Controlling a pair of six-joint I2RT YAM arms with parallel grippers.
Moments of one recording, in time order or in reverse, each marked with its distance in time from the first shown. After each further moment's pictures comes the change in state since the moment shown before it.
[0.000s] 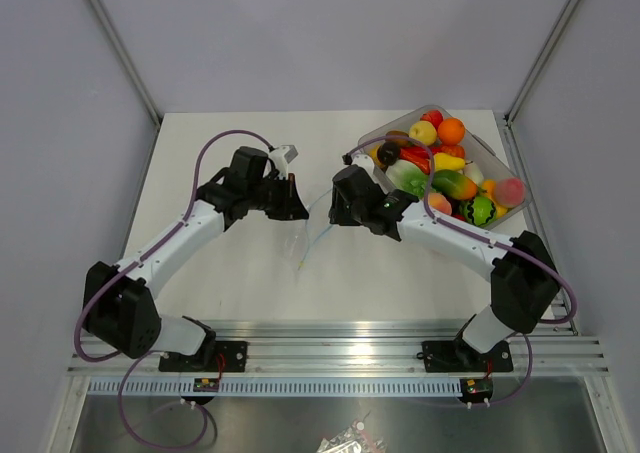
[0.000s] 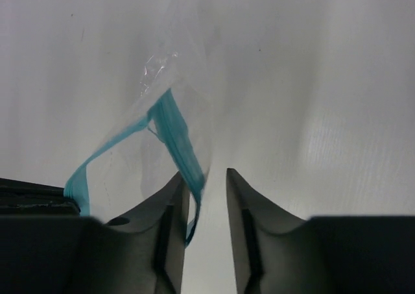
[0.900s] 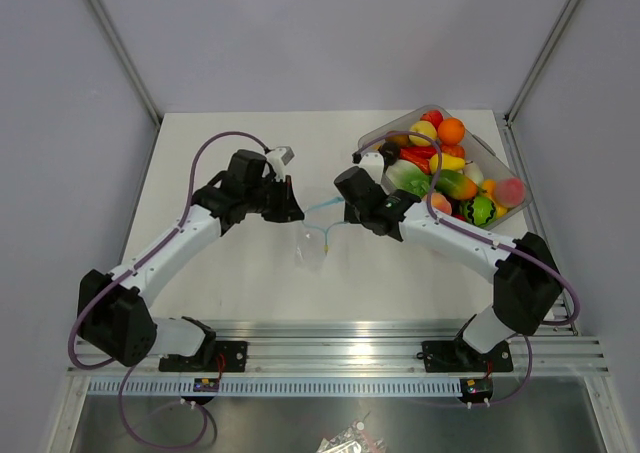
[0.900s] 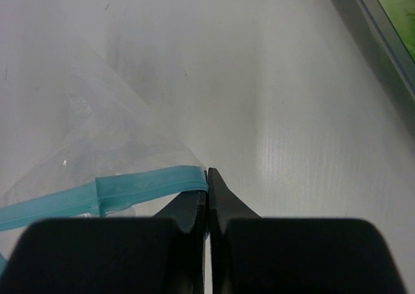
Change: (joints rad) left arm -0.014 -0.039 -0.019 -0.021 -0.083 0.002; right arm -0.002 -0.010 0.000 -0.065 0.216 -0.026
